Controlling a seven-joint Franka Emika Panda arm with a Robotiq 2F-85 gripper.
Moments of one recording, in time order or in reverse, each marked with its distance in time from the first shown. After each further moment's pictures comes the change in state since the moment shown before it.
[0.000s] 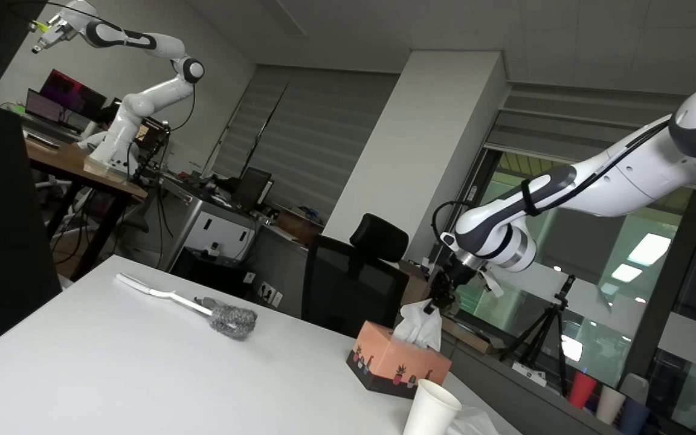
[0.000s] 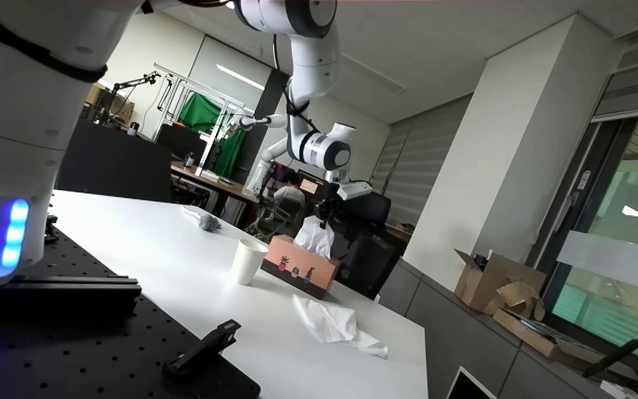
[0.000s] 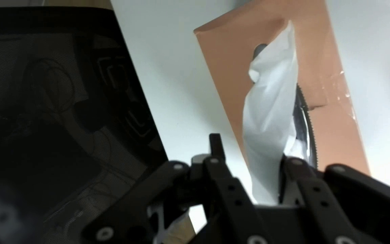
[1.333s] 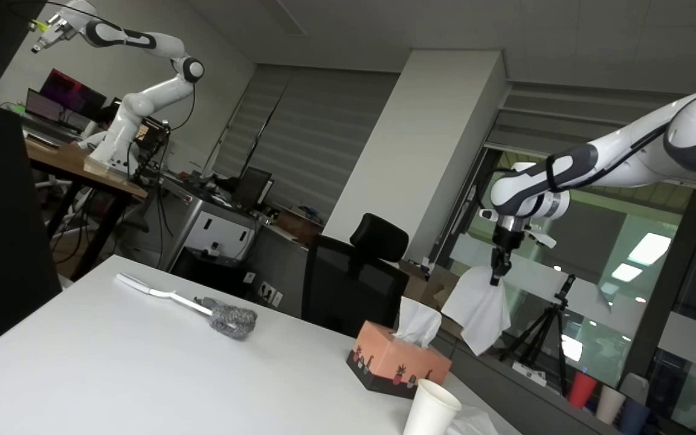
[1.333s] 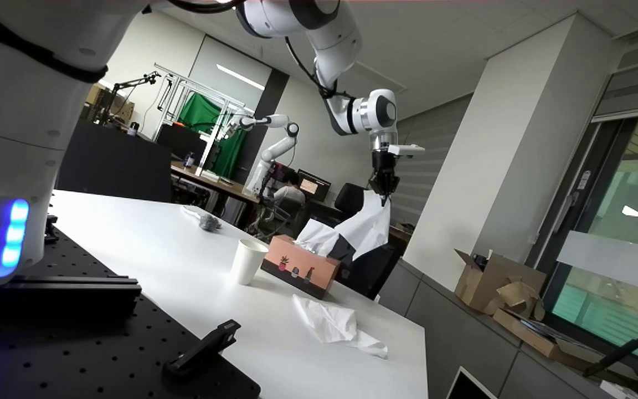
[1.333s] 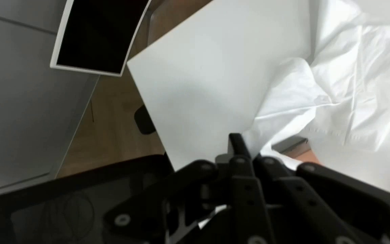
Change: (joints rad) arm 0.038 0.008 -0.223 0.424 -0.227 -0.544 0.195
